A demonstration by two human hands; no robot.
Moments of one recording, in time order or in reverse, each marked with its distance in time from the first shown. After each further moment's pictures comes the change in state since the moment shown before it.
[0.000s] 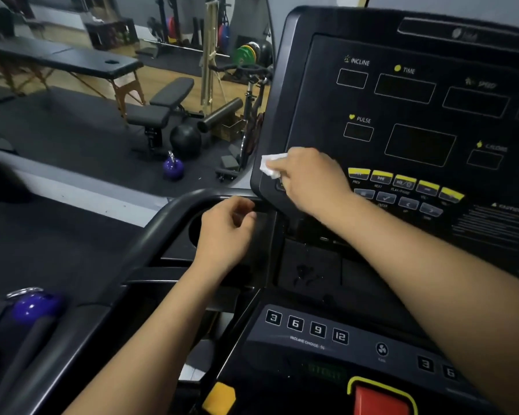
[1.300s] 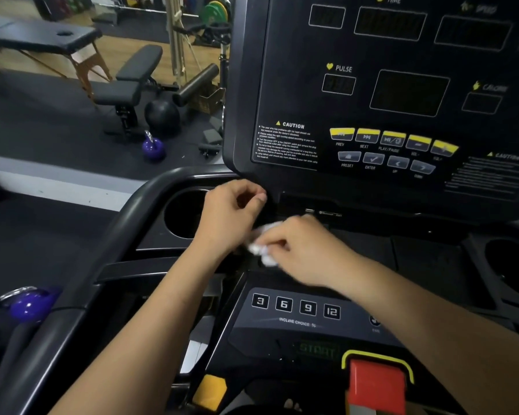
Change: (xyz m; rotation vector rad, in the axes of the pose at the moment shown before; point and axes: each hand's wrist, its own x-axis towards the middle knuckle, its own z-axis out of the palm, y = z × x) left_hand 0.003 0.013 0.028 0.006 -0.192 0.069; right_hand -0.113 -0.021 0.029 0.722 -0.331 0.150
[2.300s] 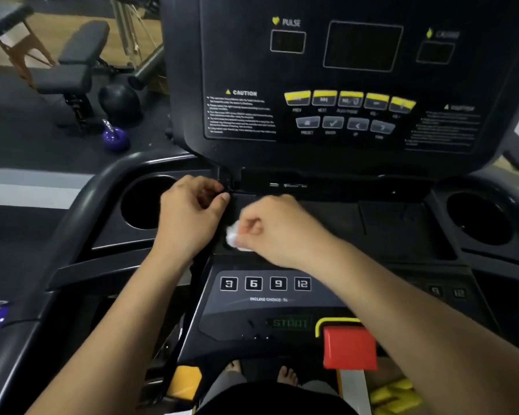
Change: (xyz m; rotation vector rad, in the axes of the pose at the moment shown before) left_hand -0.017 -0.009 0.008 0.179 0.004 -0.011; right_hand -0.018 0.001 0.002 0.064 0.054 0.148
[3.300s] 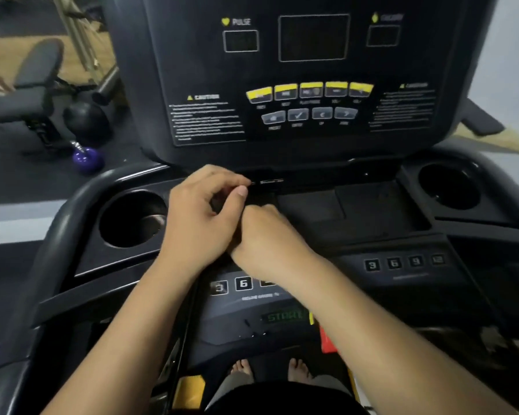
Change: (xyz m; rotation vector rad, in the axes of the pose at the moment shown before) left_hand -0.012 0.049 -0.001 -0.203 -0.067 0.416; right_hand -0.013 -0.015 0.017 0.008 0.138 0.177
